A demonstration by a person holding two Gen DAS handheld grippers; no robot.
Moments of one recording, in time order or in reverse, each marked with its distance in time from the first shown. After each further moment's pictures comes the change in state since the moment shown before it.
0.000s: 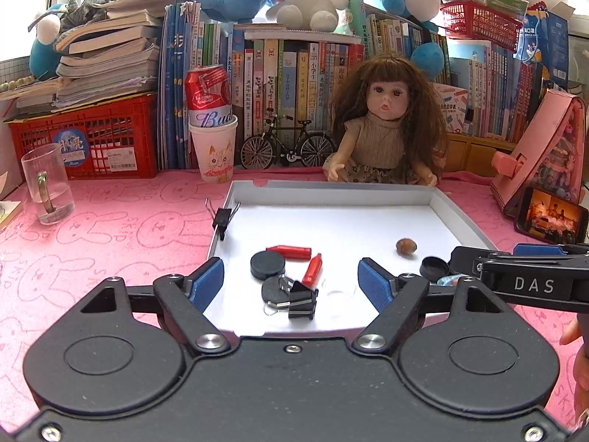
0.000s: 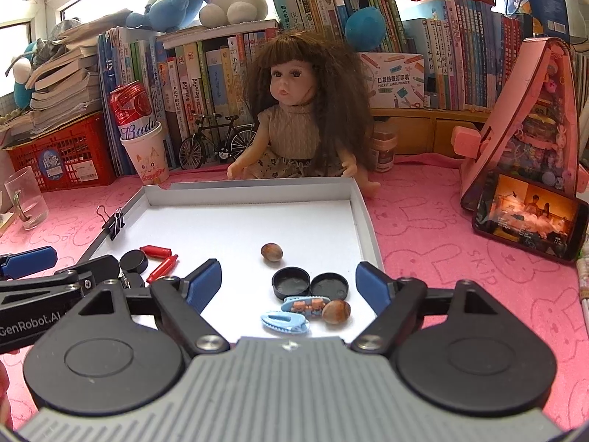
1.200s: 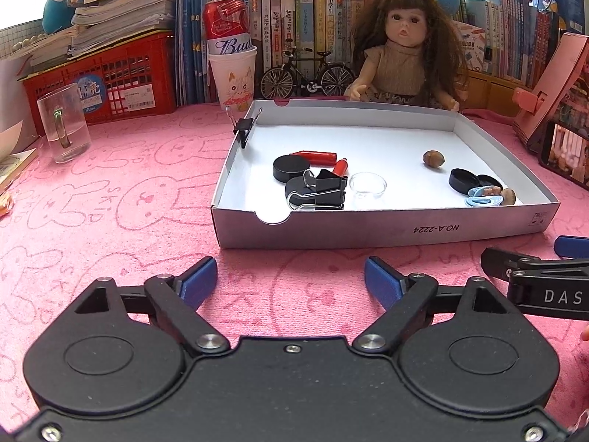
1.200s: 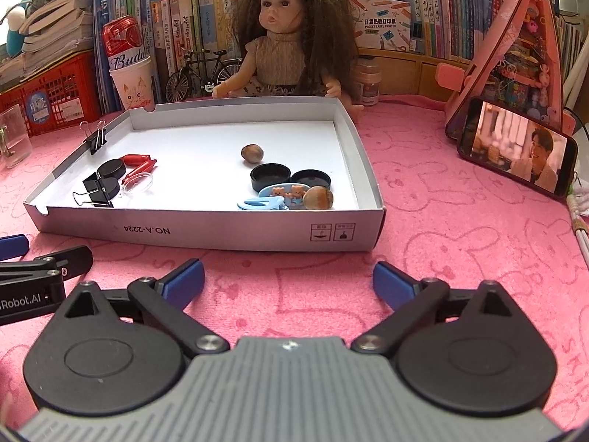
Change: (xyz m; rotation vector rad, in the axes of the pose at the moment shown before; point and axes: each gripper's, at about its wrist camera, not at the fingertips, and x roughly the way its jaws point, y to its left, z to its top) left arm 0.010 0.006 -0.053 0.011 0.138 0.069; right arm 0.006 -0.004 -0.062 -0.034 0.108 -0.054
